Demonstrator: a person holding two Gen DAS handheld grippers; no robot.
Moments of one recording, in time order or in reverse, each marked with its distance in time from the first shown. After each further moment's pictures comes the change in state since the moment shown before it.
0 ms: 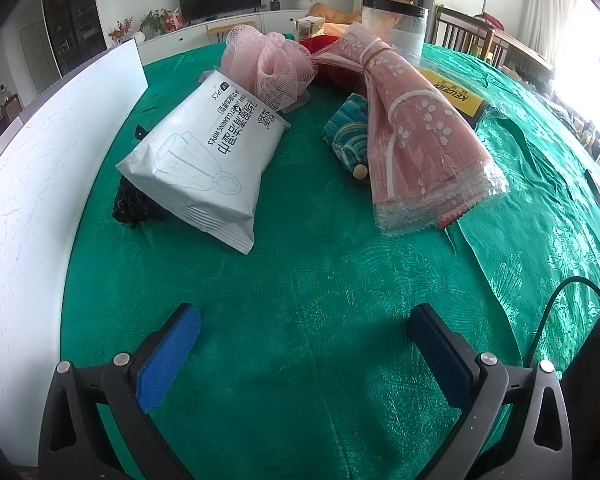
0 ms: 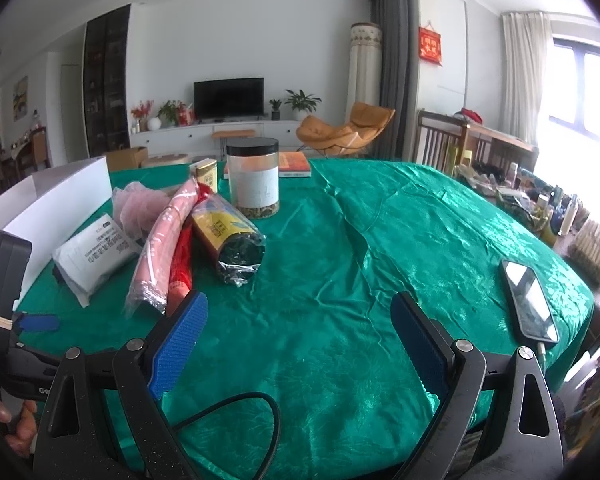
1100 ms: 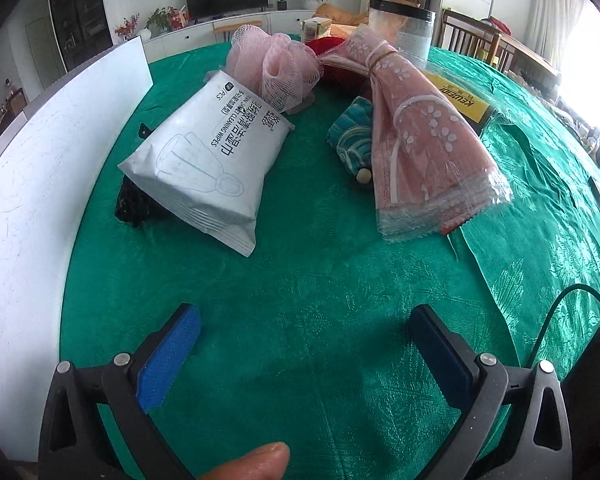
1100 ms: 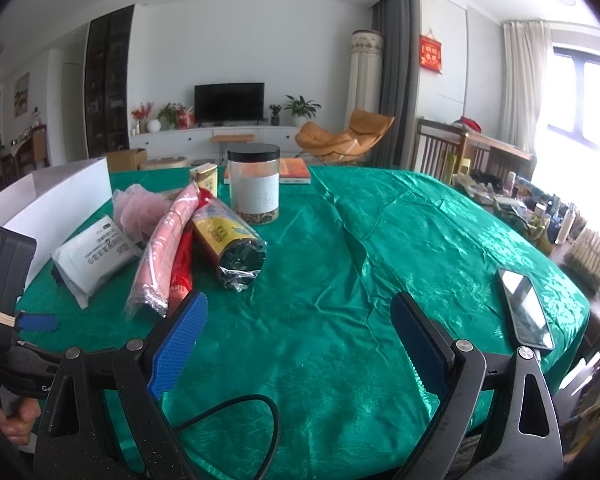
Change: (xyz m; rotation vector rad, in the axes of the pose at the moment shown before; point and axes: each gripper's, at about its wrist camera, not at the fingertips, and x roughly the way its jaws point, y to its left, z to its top) left arm 0.002 -0.002 0.001 -0.025 -0.006 0.013; right arm -0.005 0.002 0.004 -0.007 -0.022 -0.011
